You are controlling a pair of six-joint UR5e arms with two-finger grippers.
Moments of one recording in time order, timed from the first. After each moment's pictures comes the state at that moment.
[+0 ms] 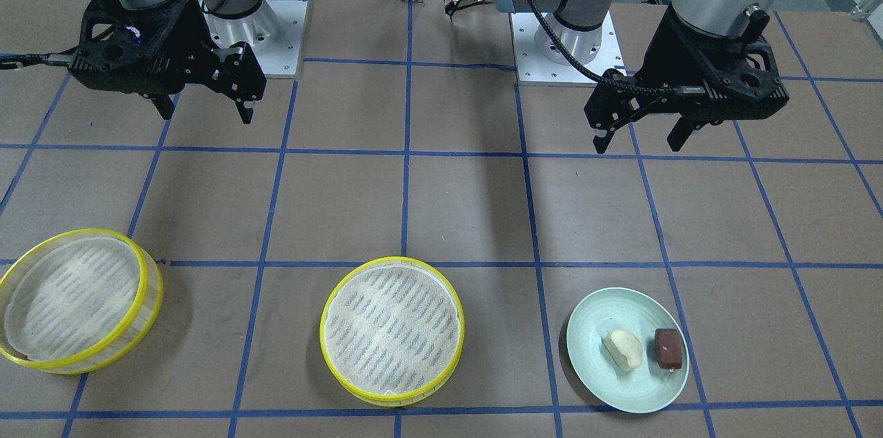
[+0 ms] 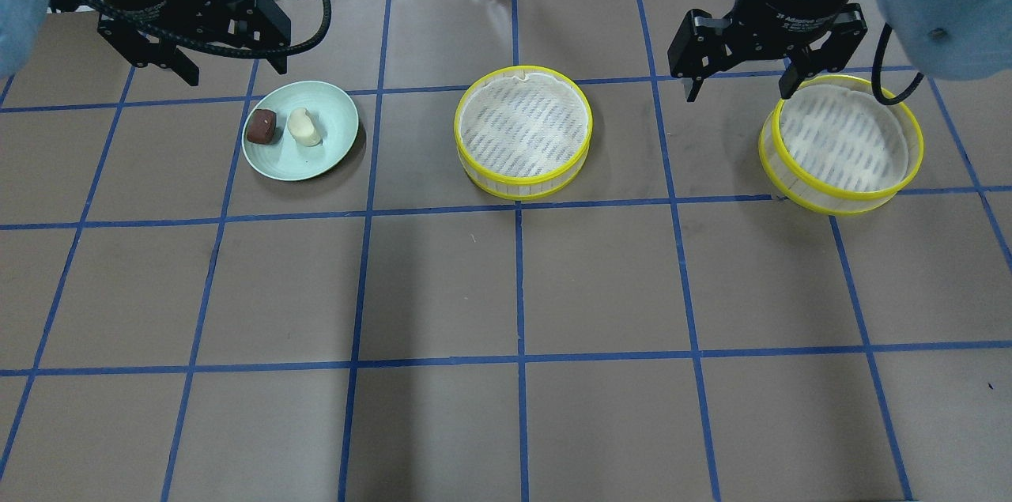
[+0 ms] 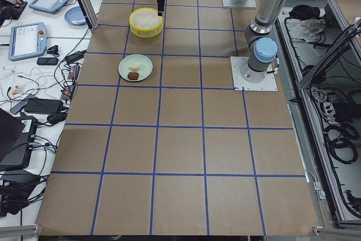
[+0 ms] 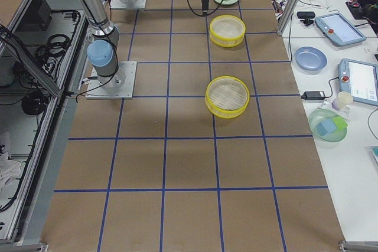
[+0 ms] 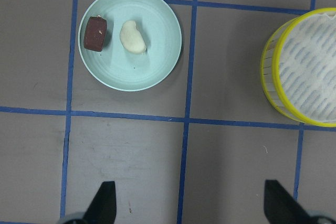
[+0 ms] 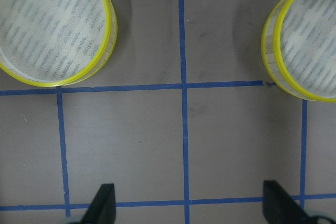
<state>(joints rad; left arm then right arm) -1.51 -1.59 -1.51 -1.48 1.55 -0.02 1.60 -1.57 1.54 -1.60 -1.58 0.05</state>
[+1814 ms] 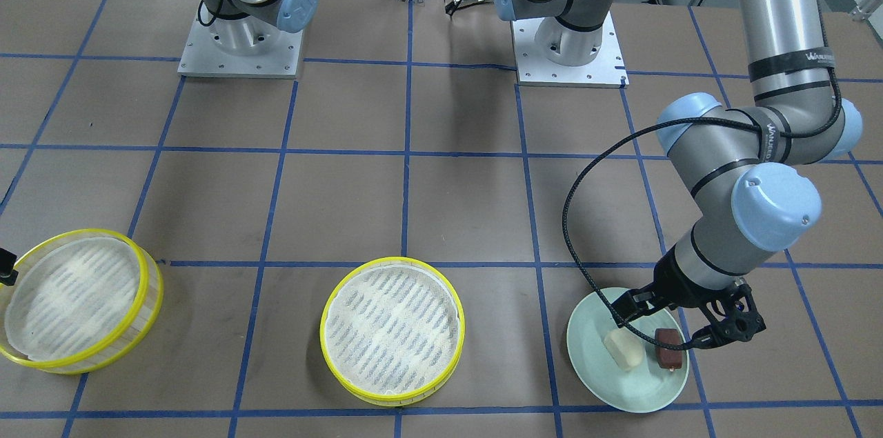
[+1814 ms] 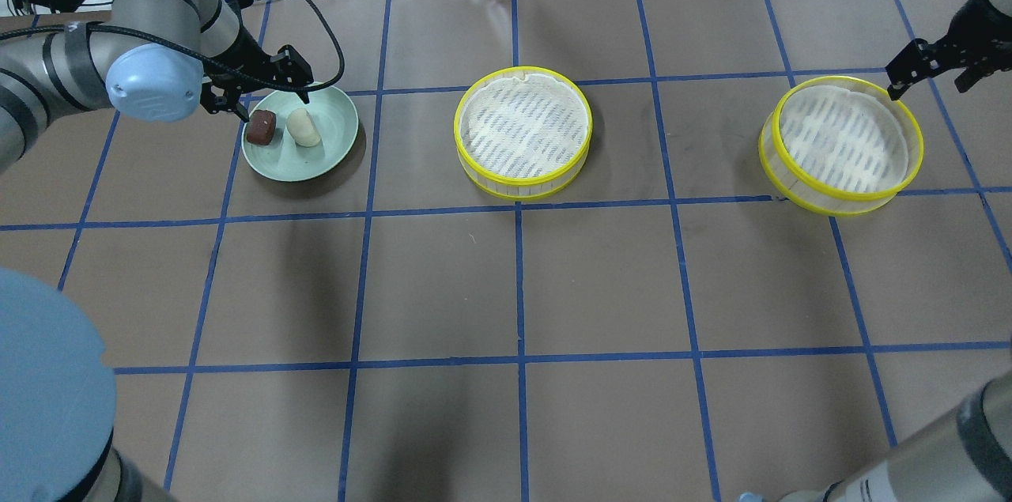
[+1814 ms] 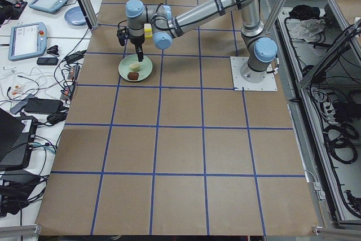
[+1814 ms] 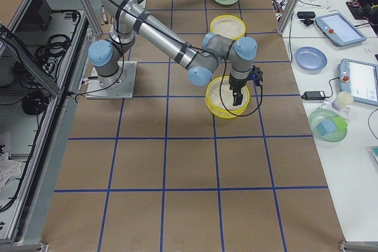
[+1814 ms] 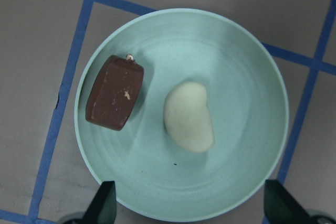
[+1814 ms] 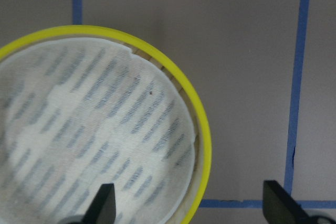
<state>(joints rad) -1.37 -2.05 -1.60 -0.99 1.54 -0.12 1.02 -1.09 1.53 -2.06 -1.58 -0.59</state>
